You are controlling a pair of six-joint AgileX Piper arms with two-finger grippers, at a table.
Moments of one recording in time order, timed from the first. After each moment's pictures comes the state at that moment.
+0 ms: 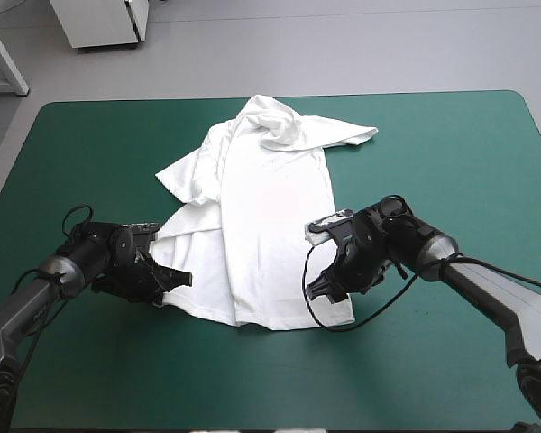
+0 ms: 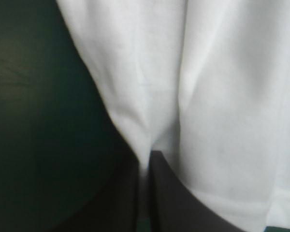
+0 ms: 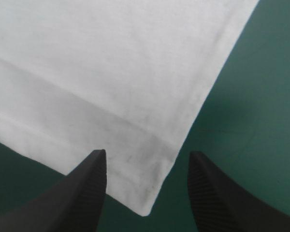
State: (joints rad) left arm -0.21 1.51 -0.86 -0.09 0.87 -0.17; right arm 0.60 1.60 -1.15 0.12 0.98 0.03
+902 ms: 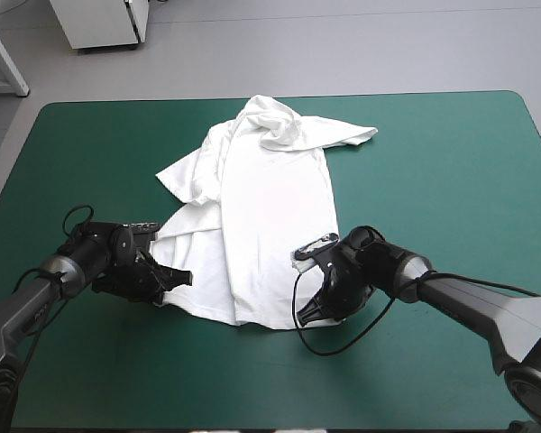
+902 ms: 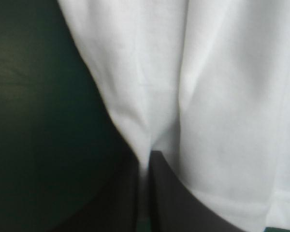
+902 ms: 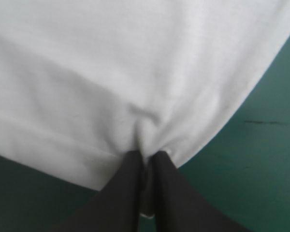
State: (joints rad) left arm -0.21 1.51 -0.86 -0.09 0.86 -0.17; right arm 0.74 1.69 -1.05 -0.01 0.91 0.19
